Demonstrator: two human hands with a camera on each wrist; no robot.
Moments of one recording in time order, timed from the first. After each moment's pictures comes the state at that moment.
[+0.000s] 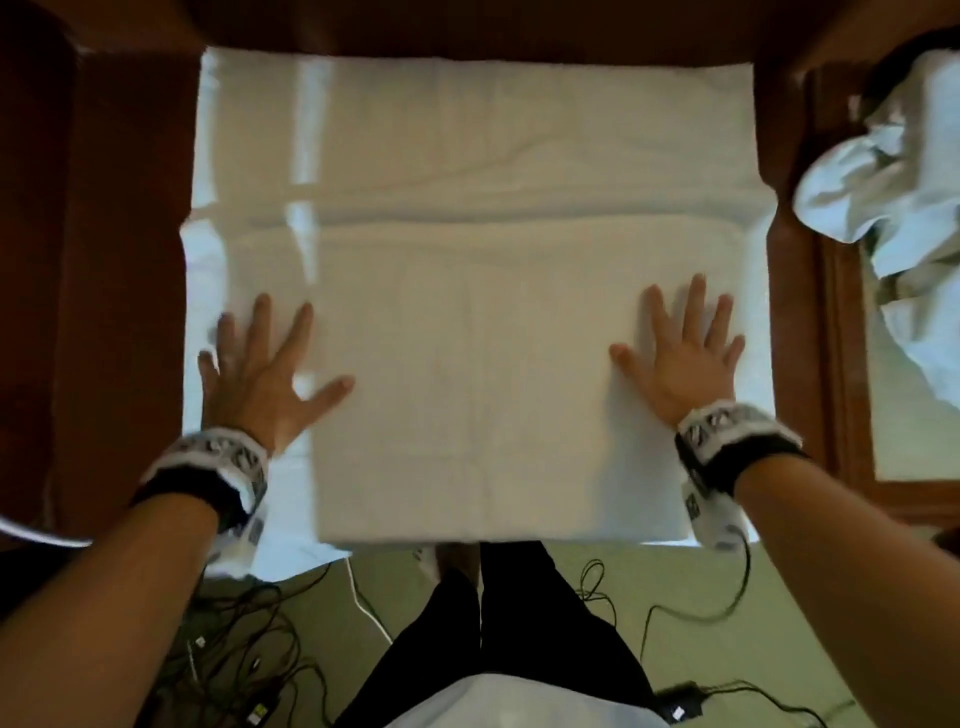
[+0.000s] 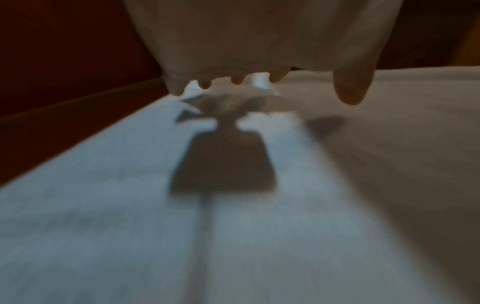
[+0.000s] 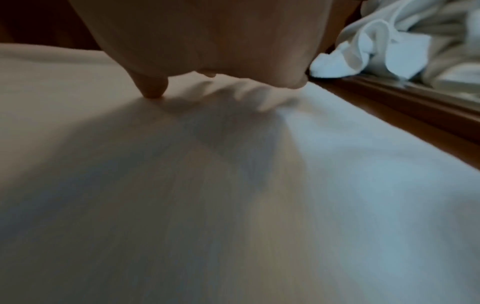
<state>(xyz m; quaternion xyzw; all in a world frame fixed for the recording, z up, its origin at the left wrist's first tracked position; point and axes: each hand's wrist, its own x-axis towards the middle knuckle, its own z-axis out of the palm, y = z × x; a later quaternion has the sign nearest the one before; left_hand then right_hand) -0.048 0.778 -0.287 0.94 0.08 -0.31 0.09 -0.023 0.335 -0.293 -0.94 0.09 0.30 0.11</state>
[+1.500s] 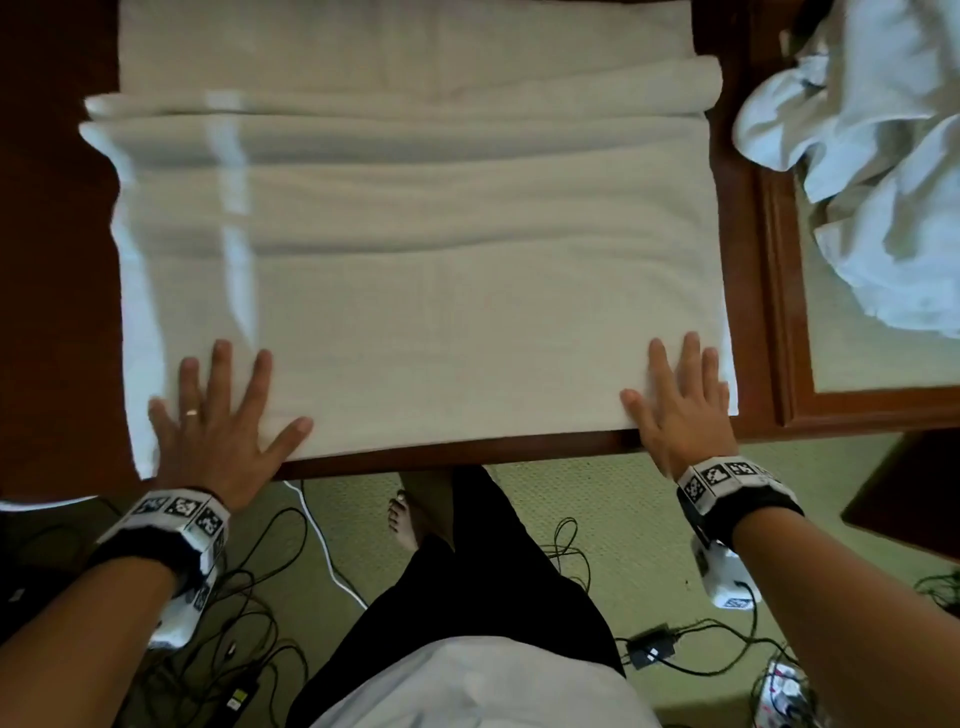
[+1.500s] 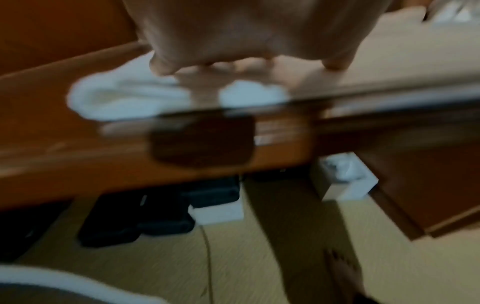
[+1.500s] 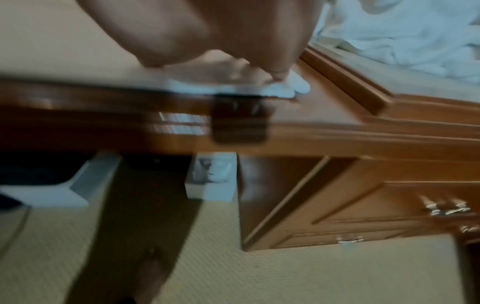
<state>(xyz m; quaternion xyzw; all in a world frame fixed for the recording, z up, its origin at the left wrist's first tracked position) -0.155 0.784 -0.314 0.95 0.03 -0.31 0.04 -0.164 0.291 -0.304 -0.95 0.11 0.27 0.09</state>
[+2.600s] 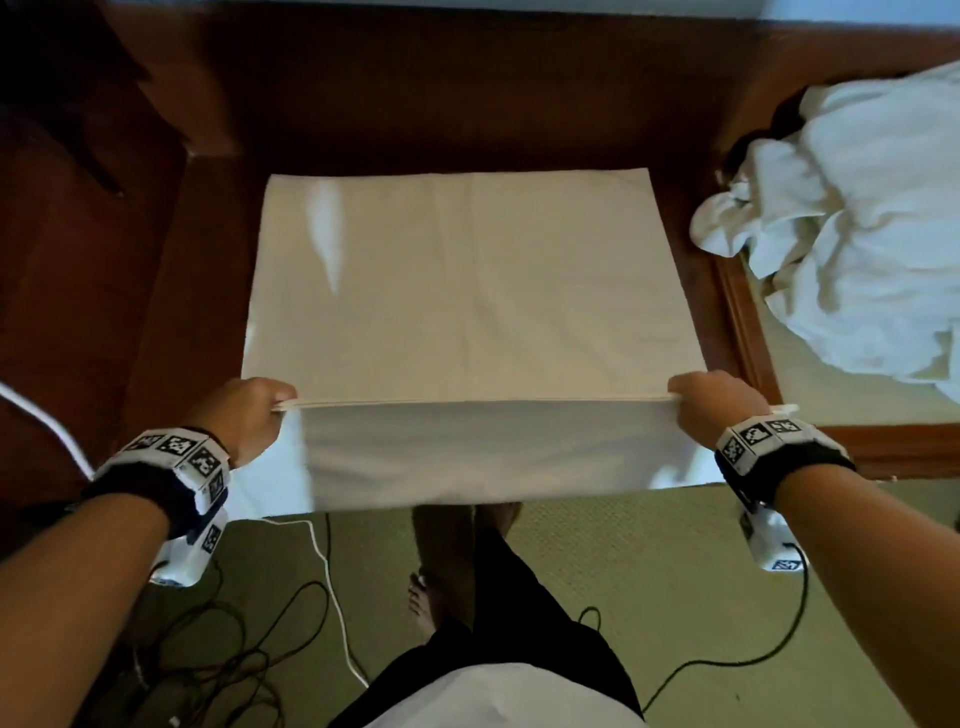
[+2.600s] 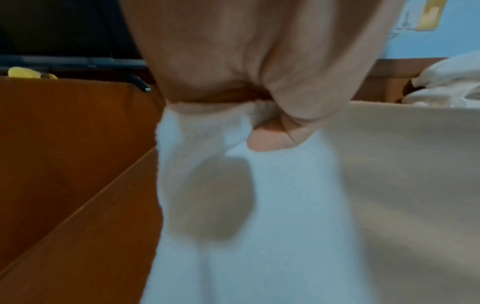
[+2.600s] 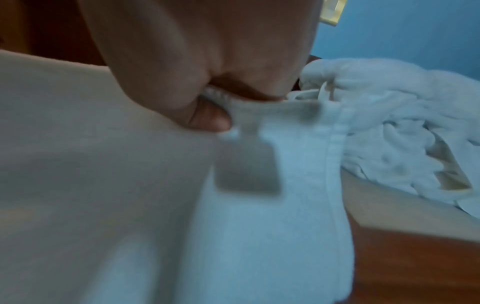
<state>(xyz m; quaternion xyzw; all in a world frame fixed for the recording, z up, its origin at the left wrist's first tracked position) -0.131 0.809 -0.216 0.96 0.02 -0.25 0.12 -0.130 0.294 -0.196 -0.96 0.04 0.28 -0.02</state>
